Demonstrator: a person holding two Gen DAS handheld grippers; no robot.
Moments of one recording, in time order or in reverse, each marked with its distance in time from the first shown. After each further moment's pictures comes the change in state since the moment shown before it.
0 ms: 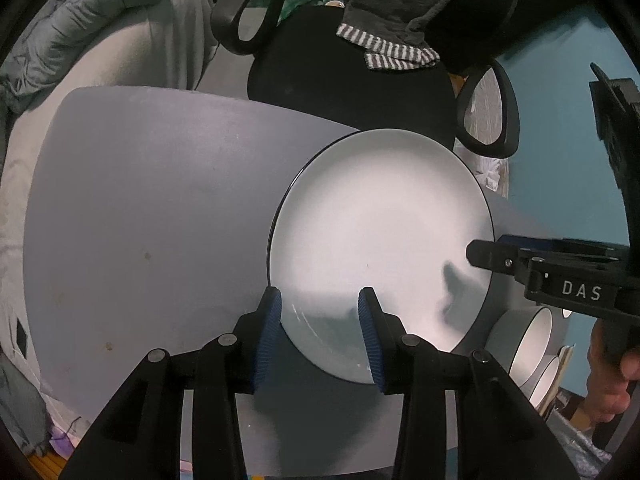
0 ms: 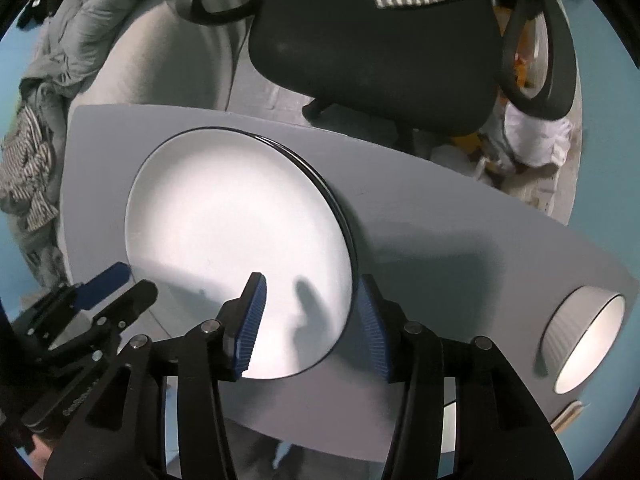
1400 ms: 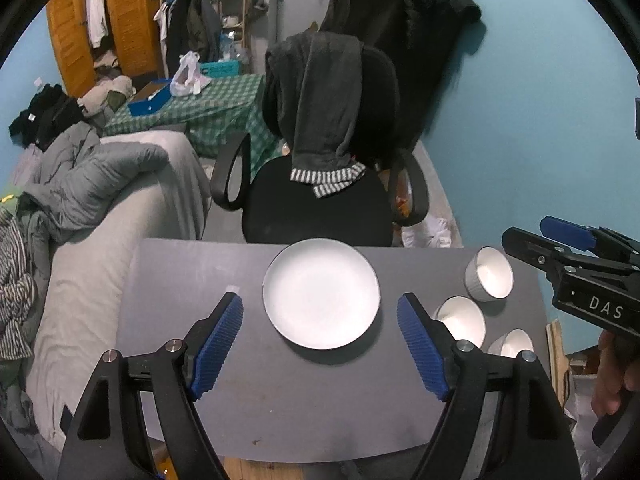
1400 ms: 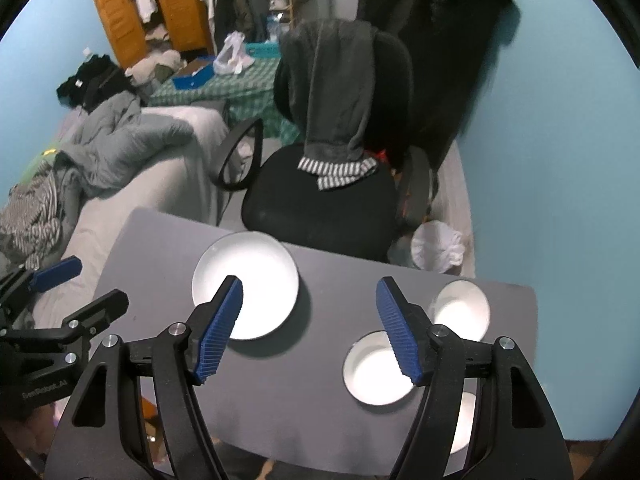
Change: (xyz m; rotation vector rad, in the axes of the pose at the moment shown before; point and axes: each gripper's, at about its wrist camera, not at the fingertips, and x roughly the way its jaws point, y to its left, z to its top) left arm -0.195 -0.066 -0.101 0.263 -0.499 0.027; right arm -0.197 0.031 -0.187 0.009 -0.710 -0.181
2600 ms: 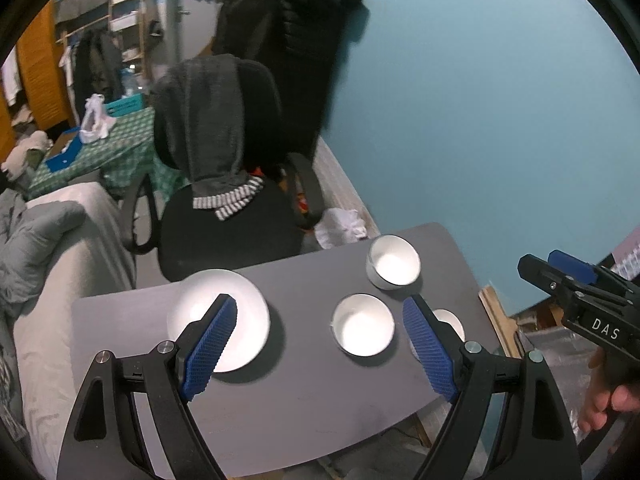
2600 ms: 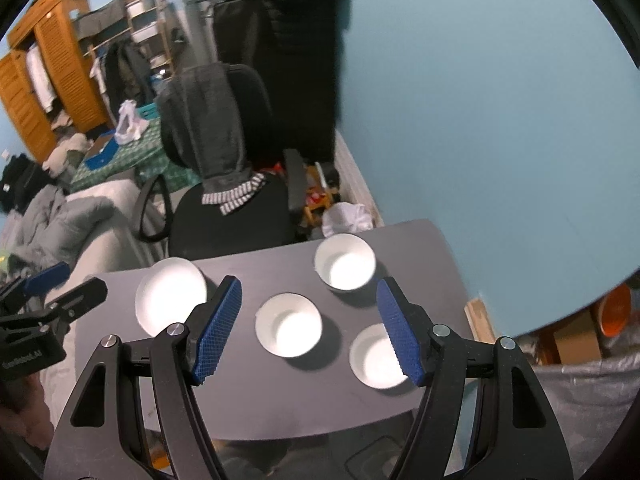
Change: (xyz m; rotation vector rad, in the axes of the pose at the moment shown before) left arm -0.028 -0.118 0.016 0.221 -0.008 -0.254; right arm -0.096 -0.096 -0.073 0.373 -0.091 -0.229
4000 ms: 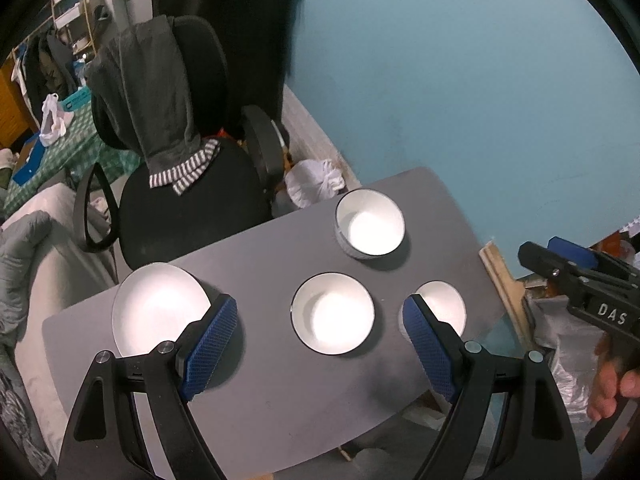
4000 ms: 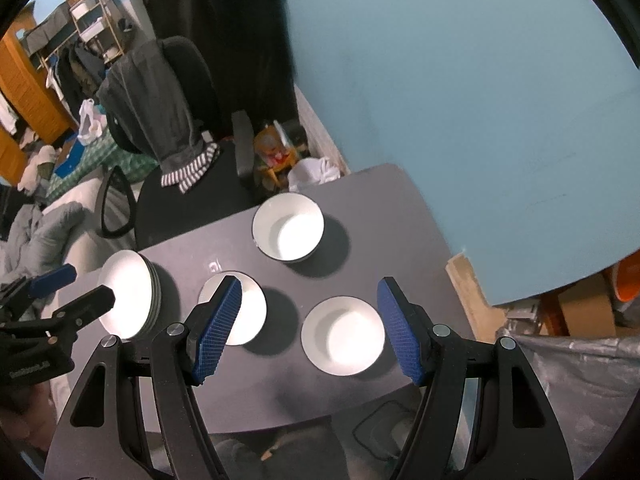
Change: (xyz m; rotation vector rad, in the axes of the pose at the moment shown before) left arm 0.102 -0.054 0.018 0.105 0.203 -0.015; right arm 0.061 -0.083 -0.004 0.127 0.166 -0.017
